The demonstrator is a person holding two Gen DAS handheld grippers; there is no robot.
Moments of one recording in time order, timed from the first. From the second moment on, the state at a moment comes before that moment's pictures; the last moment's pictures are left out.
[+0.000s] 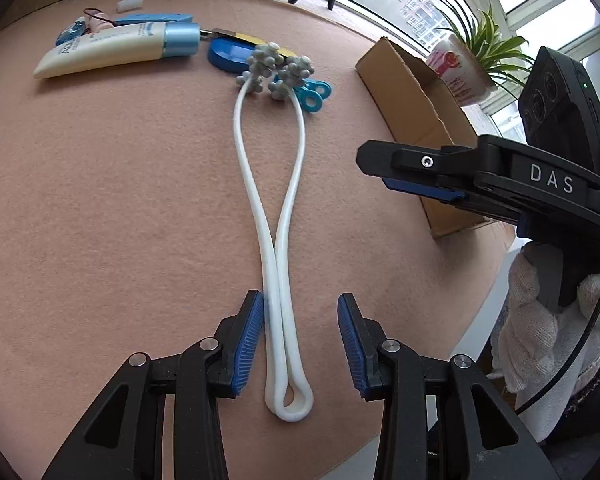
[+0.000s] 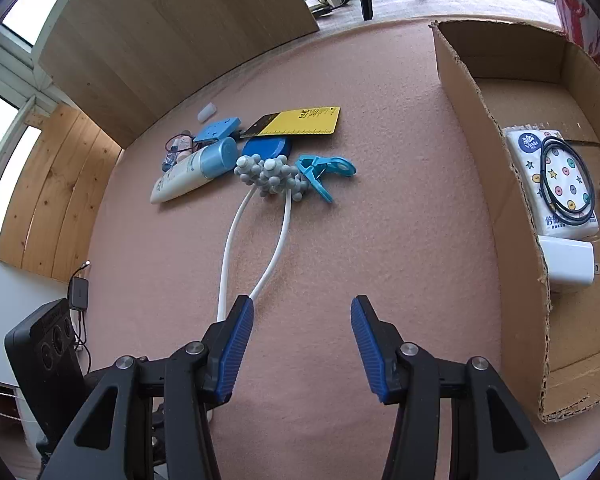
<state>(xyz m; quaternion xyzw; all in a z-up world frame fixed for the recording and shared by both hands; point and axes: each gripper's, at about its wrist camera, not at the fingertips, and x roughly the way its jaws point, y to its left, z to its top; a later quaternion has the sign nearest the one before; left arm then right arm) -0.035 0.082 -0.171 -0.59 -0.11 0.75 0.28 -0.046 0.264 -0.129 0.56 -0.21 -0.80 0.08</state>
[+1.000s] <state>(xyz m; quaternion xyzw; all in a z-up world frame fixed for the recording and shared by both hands) -0.089 0.097 -0.169 -0.56 -0.08 0.79 0.21 -0.075 0.261 -0.160 0.59 -0.22 -0.77 0.10</state>
